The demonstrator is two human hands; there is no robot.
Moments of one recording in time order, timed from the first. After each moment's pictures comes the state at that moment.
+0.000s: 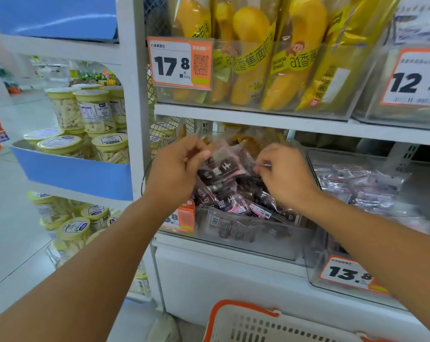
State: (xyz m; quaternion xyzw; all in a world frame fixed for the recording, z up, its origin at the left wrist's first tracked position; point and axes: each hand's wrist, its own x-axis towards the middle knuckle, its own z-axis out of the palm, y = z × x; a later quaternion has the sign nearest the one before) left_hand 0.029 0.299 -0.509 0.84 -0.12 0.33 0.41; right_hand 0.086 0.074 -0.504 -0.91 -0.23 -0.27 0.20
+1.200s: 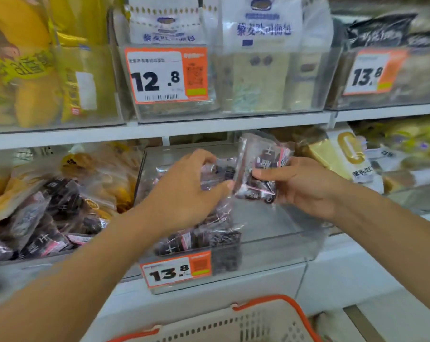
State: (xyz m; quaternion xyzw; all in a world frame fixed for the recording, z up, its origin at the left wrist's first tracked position) left_hand 0.003 0.006 -0.466 0.90 -0.27 0.03 0.34; right_hand -0.014 -0.210 -0.481 -0.70 0.08 -0.02 0.71
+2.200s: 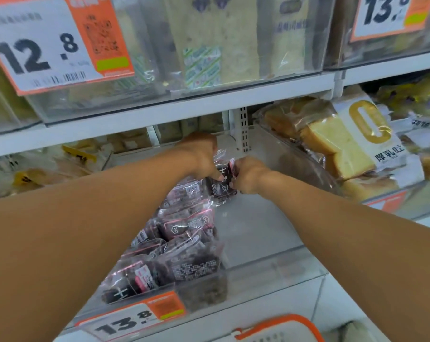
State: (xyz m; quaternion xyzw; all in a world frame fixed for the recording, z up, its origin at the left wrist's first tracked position) left_hand 0.168 -0.112 -0.489 0.97 -0.24 0.00 0.02; right_hand 0.140 -0.236 -0.552 -0.95 0.12 0.00 0.29
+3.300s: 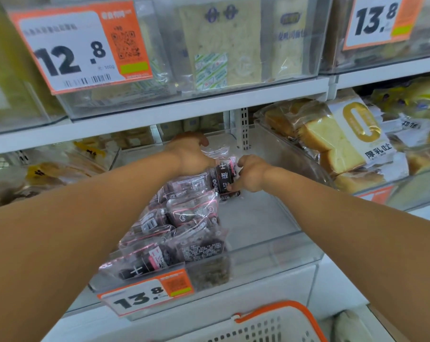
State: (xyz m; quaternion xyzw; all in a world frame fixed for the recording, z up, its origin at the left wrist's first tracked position) left_hand 0.159 -0.079 -0.487 0.96 -0.22 0.02 0.14; right_hand 0.120 -0.236 -0.543 -0.94 0.12 0.05 0.30
